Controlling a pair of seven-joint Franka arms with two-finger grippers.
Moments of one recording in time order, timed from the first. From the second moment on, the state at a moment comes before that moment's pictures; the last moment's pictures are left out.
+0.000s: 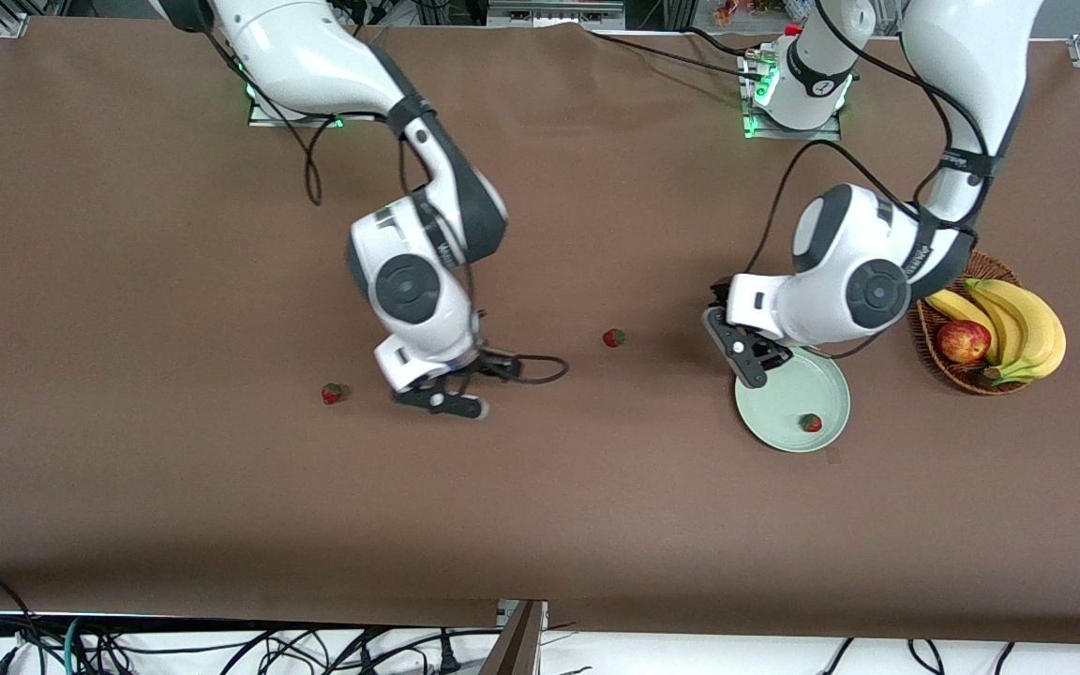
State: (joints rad) left arm -0.05 0.43 -0.33 -1.83 -0.11 2.09 0.56; right arm 0.69 0.79 -0.25 -1.23 0.22 1.99 0.51
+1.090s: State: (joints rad) left arm -0.34 0.62 -0.33 -1.84 0.18 2.44 -0.26; right arm 0.52 0.75 -0.36 -1.57 0.34 2.16 -0.10
